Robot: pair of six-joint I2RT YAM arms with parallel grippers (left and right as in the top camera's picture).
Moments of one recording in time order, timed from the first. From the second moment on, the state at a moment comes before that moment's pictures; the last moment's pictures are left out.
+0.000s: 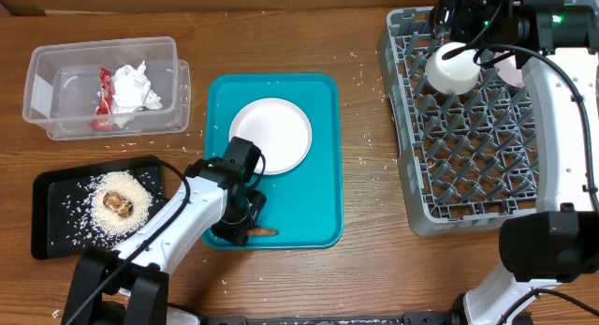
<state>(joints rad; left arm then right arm) -0.36 1.53 0.83 -0.86 0.09 -1.55 -0.02 1.88 2.04 -1.00 -0.18 0.15</state>
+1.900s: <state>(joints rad) 0.40 1.38 1.02 -0.99 -0.17 -1.23 -0.02 1.88 2.04 -1.00 -0.18 0.15</state>
